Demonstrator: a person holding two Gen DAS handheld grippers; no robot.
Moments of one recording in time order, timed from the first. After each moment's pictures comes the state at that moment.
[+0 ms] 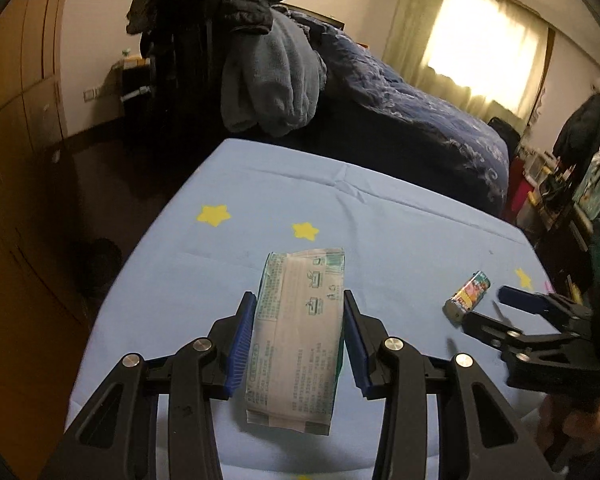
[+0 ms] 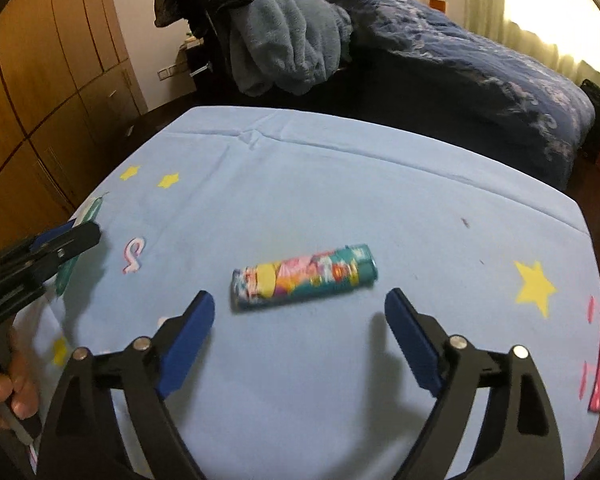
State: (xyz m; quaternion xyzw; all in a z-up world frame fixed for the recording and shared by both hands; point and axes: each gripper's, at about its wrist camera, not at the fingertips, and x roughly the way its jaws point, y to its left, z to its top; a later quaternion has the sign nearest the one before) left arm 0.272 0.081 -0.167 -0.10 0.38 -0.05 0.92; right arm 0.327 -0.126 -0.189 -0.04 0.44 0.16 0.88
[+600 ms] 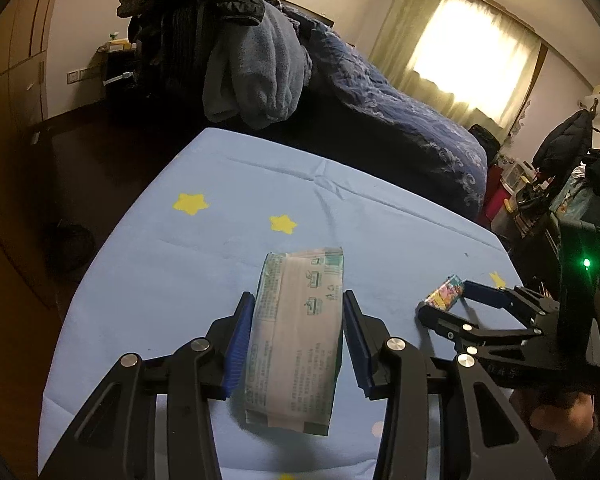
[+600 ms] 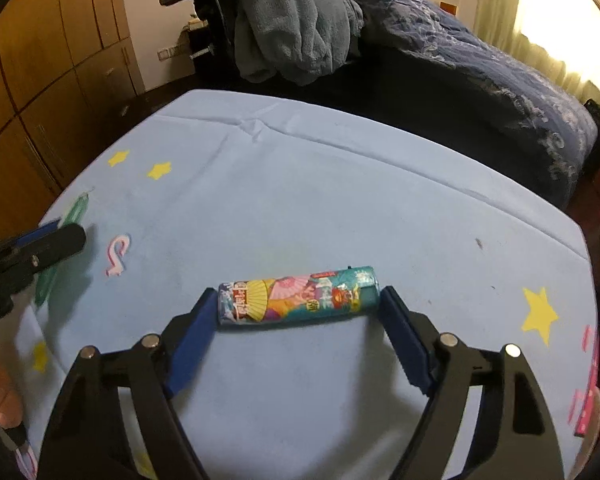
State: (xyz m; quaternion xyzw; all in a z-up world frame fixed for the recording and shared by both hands) left arm 0.268 0.080 -0.169 -0.12 0.38 -0.09 0.91; right arm 0.325 -0.112 -0.192 -0.08 0.44 0.14 0.88
